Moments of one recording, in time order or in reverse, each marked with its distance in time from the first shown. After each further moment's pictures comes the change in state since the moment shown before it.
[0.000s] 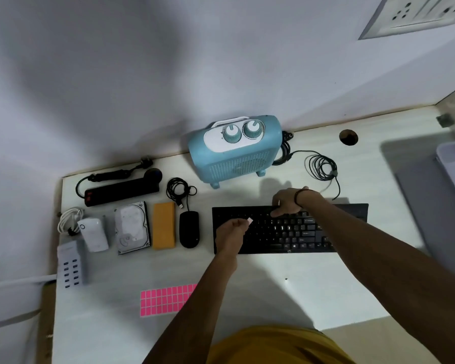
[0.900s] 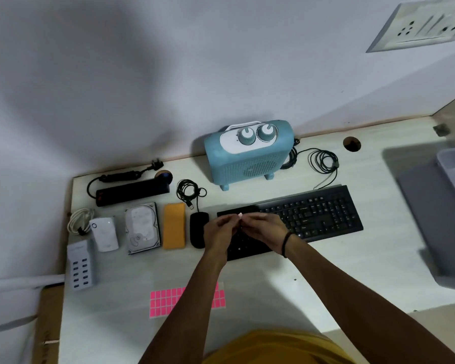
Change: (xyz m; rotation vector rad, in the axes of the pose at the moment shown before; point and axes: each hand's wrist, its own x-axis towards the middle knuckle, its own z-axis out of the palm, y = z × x) left_hand 0.008 0.013 -0.053 -0.204 0.004 0.099; right_hand -0.032 -0.125 0.068 1.983 0.222 -0.202
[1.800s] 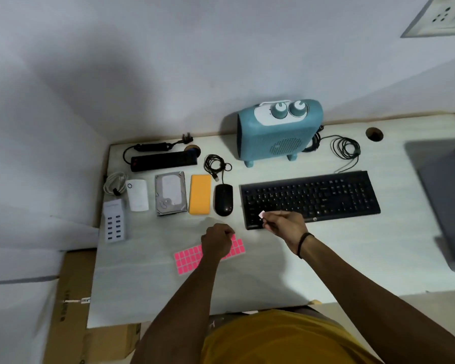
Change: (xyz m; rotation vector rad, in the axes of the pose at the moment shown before) left_hand -0.017 -0.081 -0.114 1.097 0.002 0.262; right_hand -0.050 0.069 0.016 -0.120 0.210 -0.058
